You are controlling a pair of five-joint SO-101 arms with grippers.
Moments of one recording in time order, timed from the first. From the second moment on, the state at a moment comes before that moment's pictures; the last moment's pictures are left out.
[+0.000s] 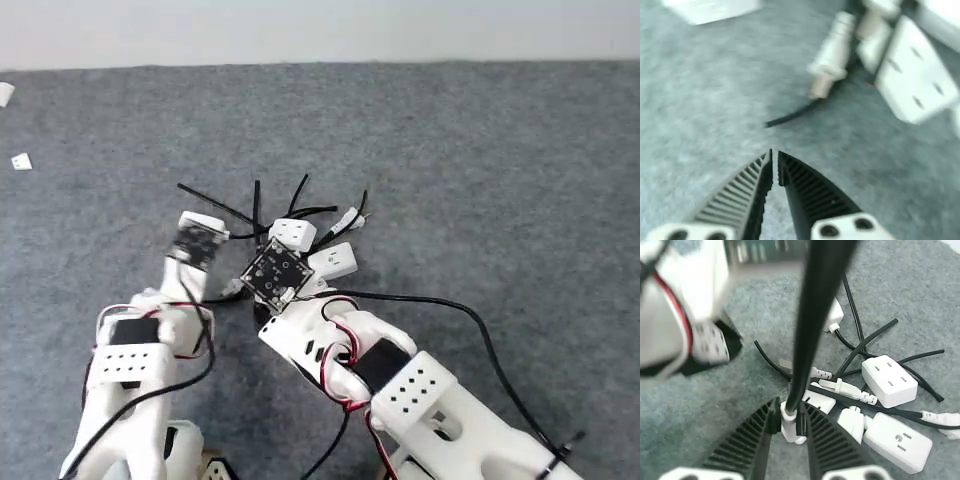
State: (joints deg) left arm -6.8 -42.0 72.6 50.5 -20.7; right arm -47.3 -44.6 62.9 30.5 10.1
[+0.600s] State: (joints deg) left arm -16.4 -42.0 70.8 48.2 -7.4; right arm -47.3 -31.8 62.6 22.2 19.4
